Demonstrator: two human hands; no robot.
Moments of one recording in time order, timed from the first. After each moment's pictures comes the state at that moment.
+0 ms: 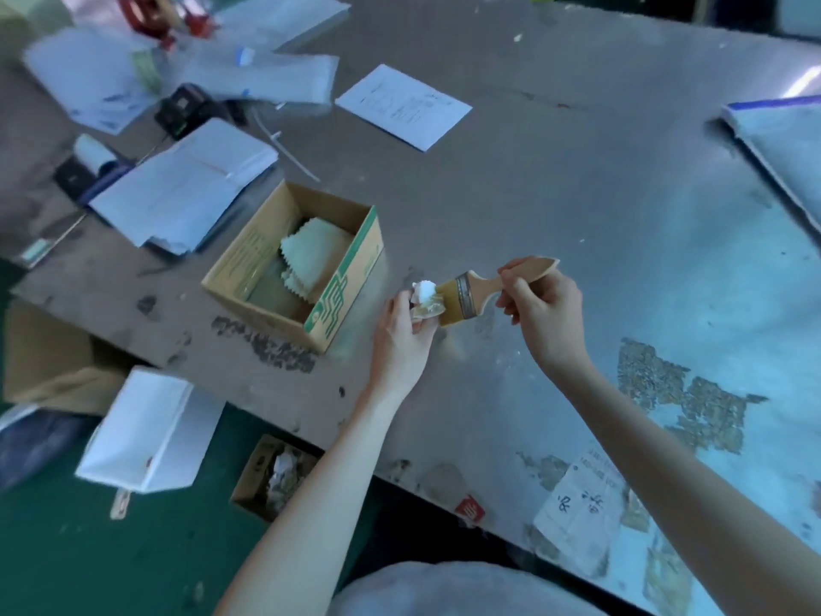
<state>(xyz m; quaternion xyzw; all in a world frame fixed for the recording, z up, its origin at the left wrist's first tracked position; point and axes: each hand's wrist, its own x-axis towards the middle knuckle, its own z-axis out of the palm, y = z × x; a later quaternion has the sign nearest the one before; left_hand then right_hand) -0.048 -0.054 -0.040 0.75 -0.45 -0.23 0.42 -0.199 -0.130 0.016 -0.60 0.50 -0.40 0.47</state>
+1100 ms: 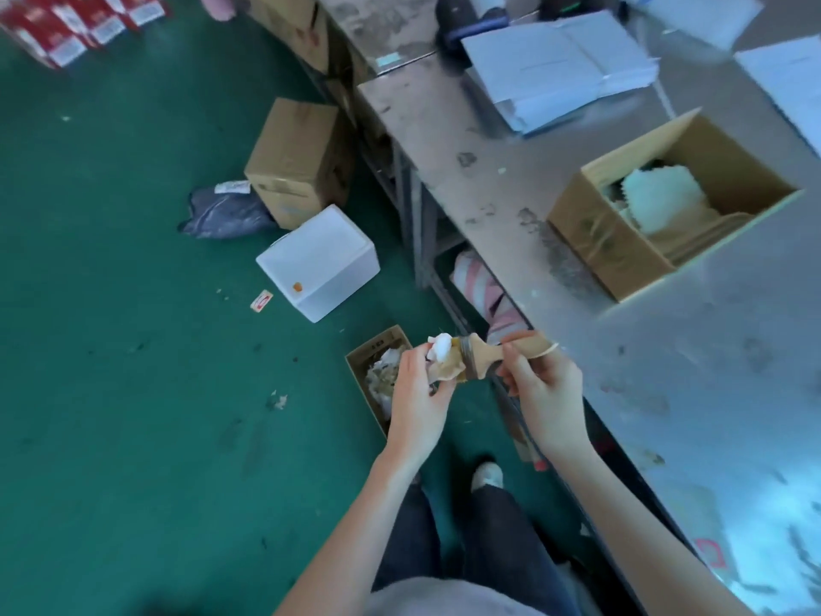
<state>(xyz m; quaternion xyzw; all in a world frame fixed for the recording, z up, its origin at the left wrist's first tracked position) 0.056 0.257 -0.101 0.81 -0.12 -0.20 0.54 -0.013 0.127 -0.043 -0.75 0.32 -0.16 0.55</state>
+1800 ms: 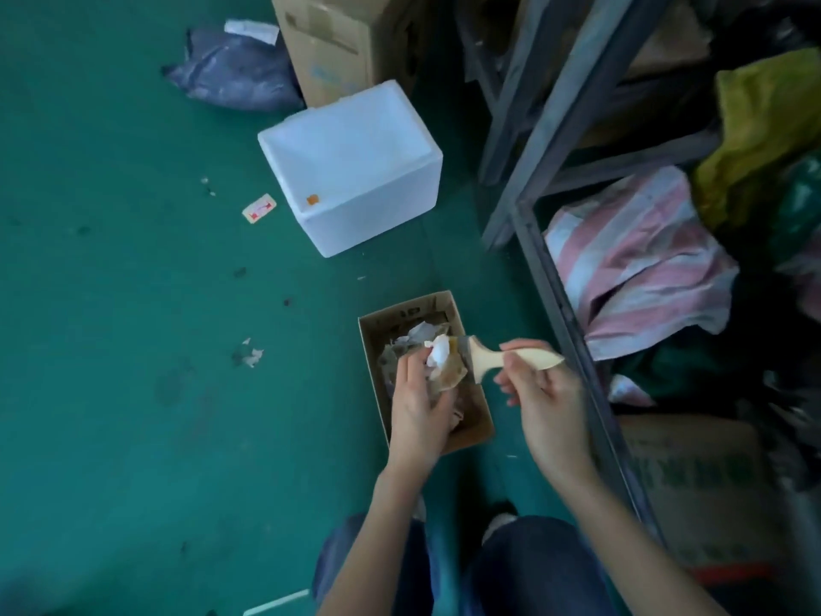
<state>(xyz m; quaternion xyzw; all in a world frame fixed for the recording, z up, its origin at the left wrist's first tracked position) 0.143 0.295 -0.470 0.85 -0.01 -0.12 0.52 0.115 0.167 -0.404 -0.72 0.27 -0.07 0.64</state>
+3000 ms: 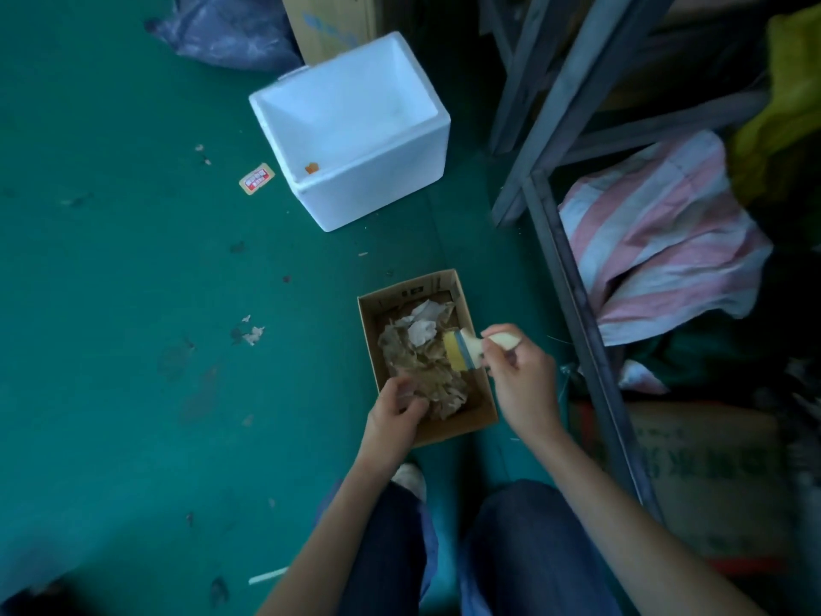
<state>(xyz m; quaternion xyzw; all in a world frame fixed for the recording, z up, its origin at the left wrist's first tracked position) 0.129 0.327 -0.504 0.74 0.20 -0.35 0.54 0.137 0.161 -0.461 -0.81 0.28 0.04 0.51</state>
